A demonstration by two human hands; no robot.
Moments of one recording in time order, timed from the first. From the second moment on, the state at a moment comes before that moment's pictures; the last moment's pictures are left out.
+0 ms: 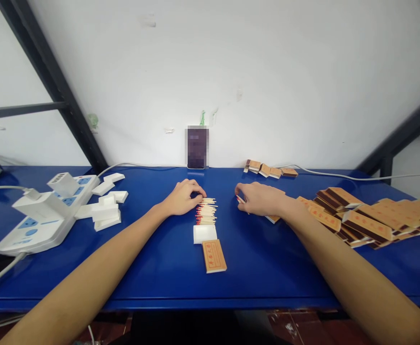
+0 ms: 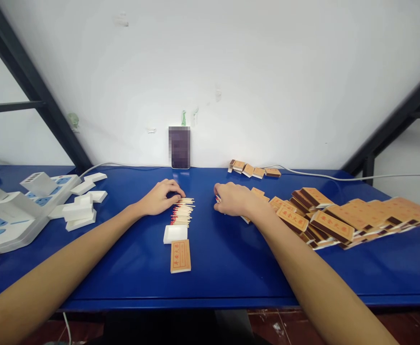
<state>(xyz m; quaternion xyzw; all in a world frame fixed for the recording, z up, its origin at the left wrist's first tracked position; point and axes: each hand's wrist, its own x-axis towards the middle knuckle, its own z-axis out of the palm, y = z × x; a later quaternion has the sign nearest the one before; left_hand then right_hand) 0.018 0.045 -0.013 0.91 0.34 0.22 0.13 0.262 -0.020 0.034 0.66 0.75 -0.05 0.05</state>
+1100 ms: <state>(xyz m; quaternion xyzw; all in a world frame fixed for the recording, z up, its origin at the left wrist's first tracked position) 0.016 0.044 -0.012 0.90 0.34 0.24 0.12 0.219 0.023 0.020 0.53 0.83 0.00 -0.15</state>
